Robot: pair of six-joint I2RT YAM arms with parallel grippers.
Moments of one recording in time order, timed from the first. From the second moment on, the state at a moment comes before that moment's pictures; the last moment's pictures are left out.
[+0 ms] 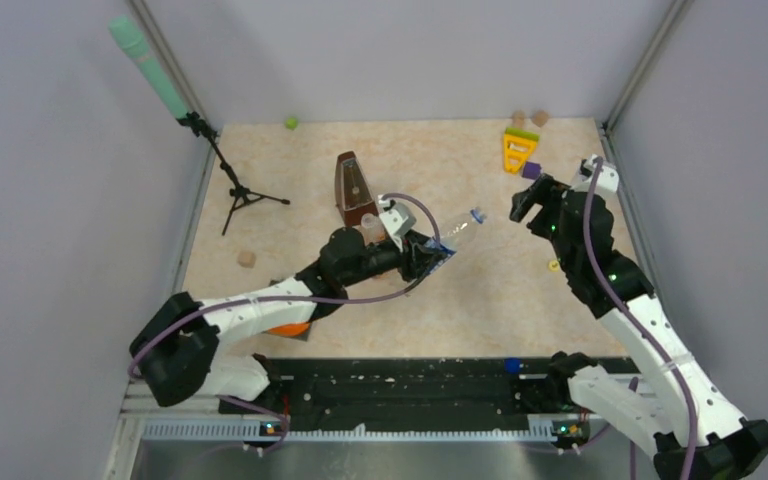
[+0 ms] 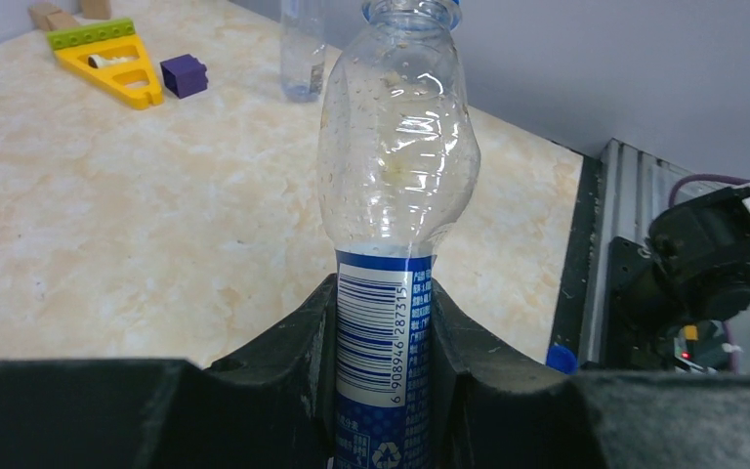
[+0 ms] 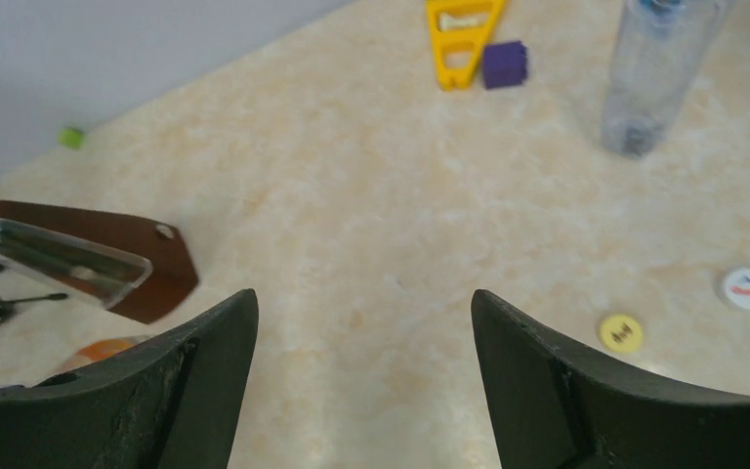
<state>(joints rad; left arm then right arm) -0.85 1.29 0.70 0.58 0.32 -0.21 0.40 0.80 0.88 -0.34 0.37 0.54</state>
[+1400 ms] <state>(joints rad) -1.01 1.96 0.72 1.49 0.02 -0.02 0.37 0.90 0.83 -0.36 0.01 0.73</state>
